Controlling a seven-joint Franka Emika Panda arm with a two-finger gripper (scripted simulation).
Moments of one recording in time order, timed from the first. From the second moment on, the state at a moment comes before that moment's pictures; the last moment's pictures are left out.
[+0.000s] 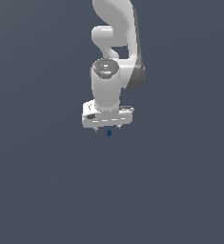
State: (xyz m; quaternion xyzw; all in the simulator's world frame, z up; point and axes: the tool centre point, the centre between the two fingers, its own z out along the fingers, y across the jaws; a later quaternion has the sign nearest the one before) arm -0.021 -0.017 0.157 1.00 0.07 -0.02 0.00
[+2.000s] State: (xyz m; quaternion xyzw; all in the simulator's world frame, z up) arm -0.088 -0.014 0.083 0.93 0.36 0.00 0.00
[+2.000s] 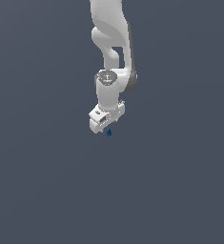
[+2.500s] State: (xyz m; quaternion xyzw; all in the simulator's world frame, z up) arm -0.089 -0.014 0.046 0.93 0.36 0.00 0.00
